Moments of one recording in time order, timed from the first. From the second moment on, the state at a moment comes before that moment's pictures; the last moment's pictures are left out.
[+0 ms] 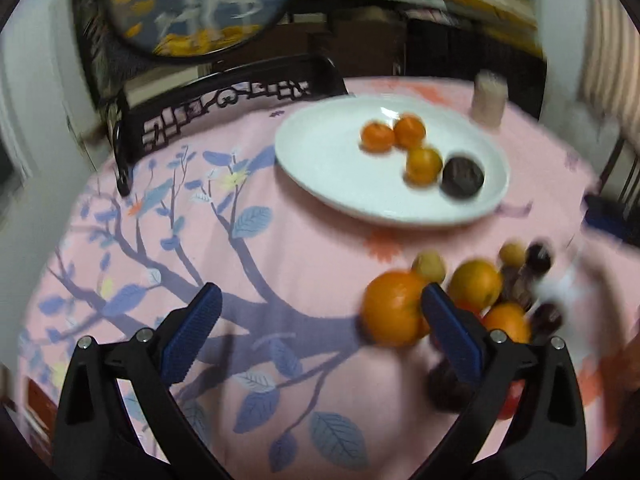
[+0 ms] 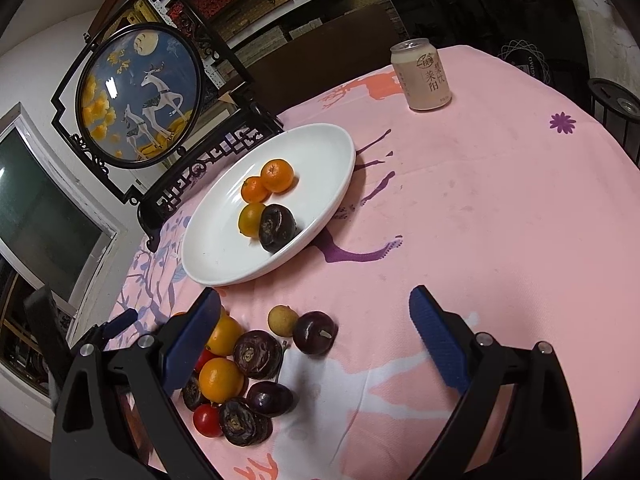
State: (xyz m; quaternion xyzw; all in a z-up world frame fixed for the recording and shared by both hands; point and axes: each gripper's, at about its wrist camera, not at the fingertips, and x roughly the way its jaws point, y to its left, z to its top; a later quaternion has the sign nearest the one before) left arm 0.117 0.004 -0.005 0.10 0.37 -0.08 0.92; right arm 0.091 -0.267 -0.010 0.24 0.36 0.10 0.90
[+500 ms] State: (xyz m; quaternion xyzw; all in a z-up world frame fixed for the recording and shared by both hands) left arm 0.121 0.004 -0.015 0.10 0.39 -0.10 0.91; right arm 0.090 -0.255 -0.009 0.21 0.36 0.12 0.90
